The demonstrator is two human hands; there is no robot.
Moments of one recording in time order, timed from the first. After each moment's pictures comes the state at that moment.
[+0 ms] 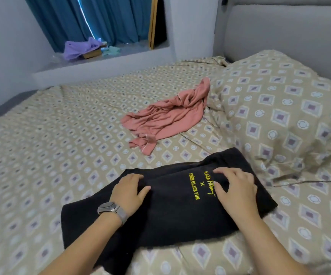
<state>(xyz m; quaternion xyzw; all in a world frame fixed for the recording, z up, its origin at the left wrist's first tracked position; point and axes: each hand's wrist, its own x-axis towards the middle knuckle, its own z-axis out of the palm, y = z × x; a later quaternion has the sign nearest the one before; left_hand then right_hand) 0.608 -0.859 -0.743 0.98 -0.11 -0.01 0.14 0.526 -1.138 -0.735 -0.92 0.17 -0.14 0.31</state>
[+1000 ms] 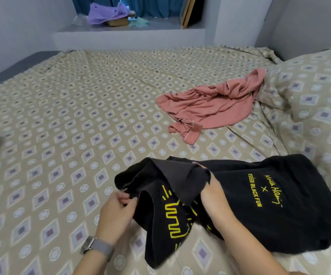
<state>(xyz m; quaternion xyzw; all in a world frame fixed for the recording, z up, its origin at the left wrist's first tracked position) 0.563 -0.717 -0.764 0.84 0.20 -0.04 0.50 0.581 -0.937 -0.746 -0.74 0.14 0.02 0.66</state>
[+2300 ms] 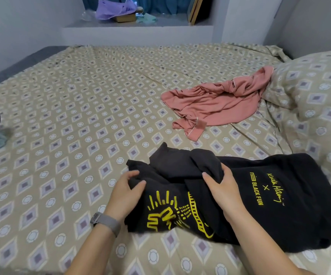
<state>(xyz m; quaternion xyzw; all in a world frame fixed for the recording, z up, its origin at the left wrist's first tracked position) 0.584 -0.726 -0.762 0.79 0.19 -0.05 0.58 0.587 -0.966 -0.755 -0.76 0.20 0.01 0.61</state>
